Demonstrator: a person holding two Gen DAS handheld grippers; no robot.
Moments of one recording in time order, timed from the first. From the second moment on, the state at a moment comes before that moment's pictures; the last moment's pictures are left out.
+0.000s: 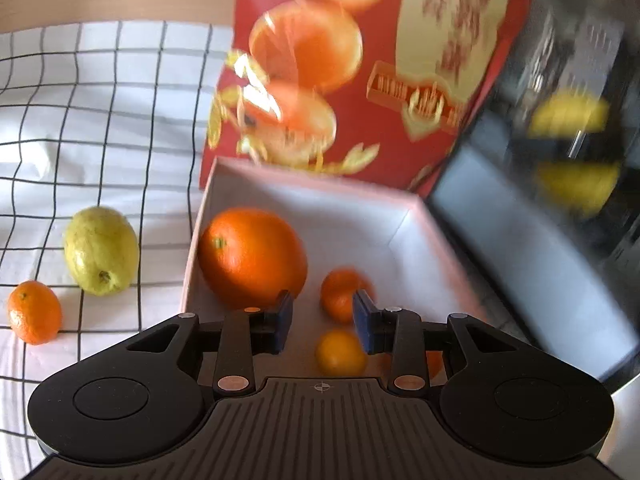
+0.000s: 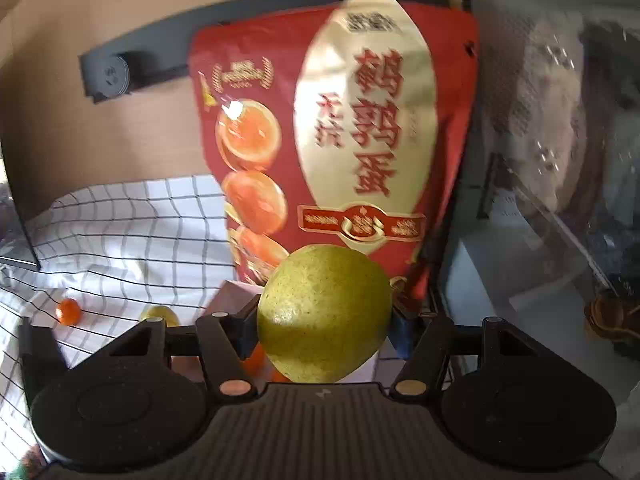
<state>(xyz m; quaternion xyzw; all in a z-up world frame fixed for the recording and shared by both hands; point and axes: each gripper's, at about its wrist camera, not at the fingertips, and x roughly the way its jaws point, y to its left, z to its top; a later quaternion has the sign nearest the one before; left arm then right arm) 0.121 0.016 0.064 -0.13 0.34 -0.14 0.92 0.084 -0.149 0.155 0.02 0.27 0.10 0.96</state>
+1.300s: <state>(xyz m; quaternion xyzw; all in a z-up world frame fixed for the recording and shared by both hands) -0.015 0.264 0.023 -0.38 0.09 0.18 0.90 0.081 -0.038 0.083 -0.08 0.31 0.16 0.93</state>
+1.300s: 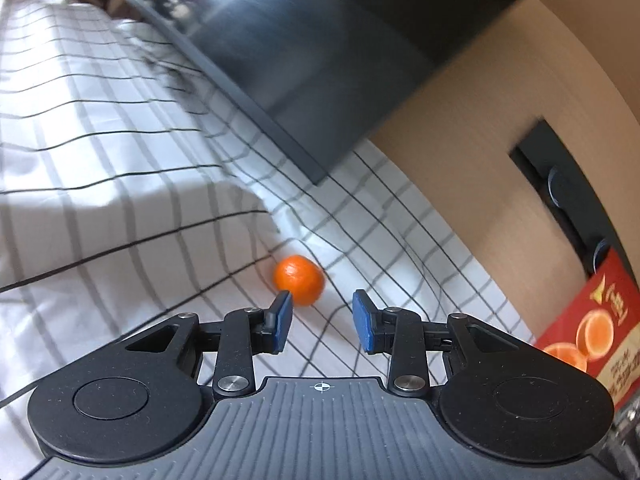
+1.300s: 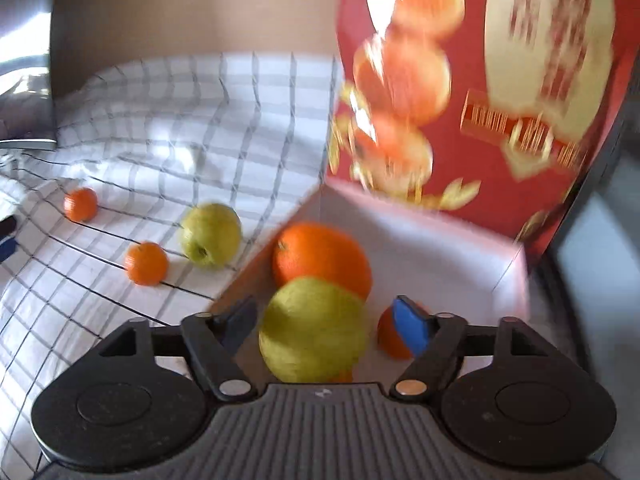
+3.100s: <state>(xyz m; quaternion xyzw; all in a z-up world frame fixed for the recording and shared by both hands) 0.035 0.201 0.029 -0.14 0.26 -0.02 0.96 -0.031 -0.058 0.001 -0.03 0.31 0.27 0.91</state>
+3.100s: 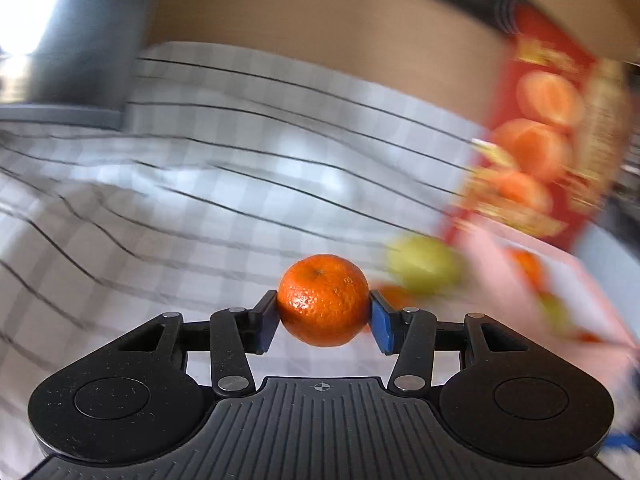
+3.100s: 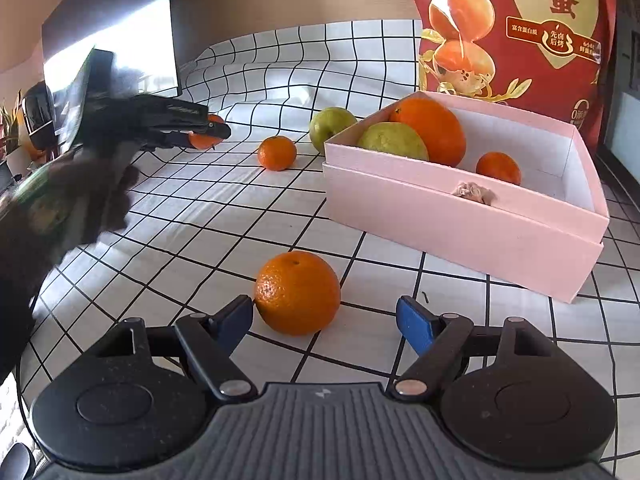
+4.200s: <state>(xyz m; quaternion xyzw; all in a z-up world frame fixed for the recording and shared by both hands) -0.051 0.152 0.008 -0.14 0.29 0.04 0.95 0.087 0.112 0.058 -0.28 0.26 0.19 0.91</state>
